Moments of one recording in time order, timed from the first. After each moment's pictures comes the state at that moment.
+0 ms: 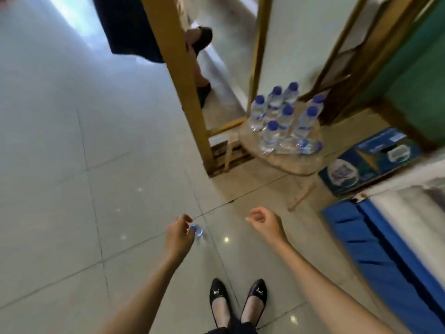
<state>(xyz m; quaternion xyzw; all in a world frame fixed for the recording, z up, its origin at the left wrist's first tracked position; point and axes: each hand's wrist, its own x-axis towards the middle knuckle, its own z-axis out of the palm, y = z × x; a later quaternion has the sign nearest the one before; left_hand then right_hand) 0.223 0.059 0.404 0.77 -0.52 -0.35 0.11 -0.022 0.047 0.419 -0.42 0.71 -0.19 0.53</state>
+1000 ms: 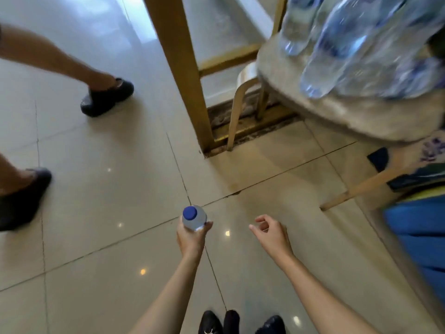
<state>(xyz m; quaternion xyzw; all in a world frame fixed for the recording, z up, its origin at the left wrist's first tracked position) 0.178 0.009 0.069 0.81 -0.23 -0.42 0.33 -0.023 0.011 0.082 -0.43 0.75 -0.15 0.48</state>
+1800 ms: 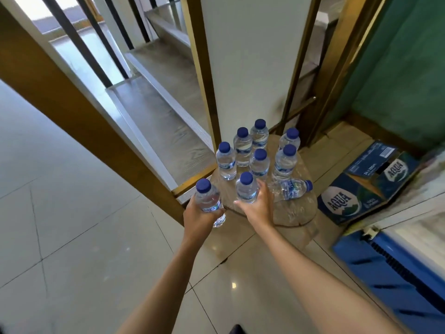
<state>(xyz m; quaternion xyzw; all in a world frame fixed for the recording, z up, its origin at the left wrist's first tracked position) 0.079 -0.190 0.396 0.62 -0.55 -0.46 0.32 -0.076 -0.185 0.338 -0.35 0.76 -0.43 0.34</state>
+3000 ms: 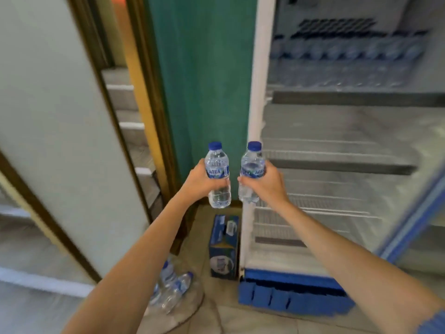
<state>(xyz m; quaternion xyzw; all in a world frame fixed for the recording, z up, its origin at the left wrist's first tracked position) -0.219 -0.158 0.827 0.13 -0.85 -0.49 0.17 -0.310 0.017 0.814 -0.24 0.79 -0.56 0.01</state>
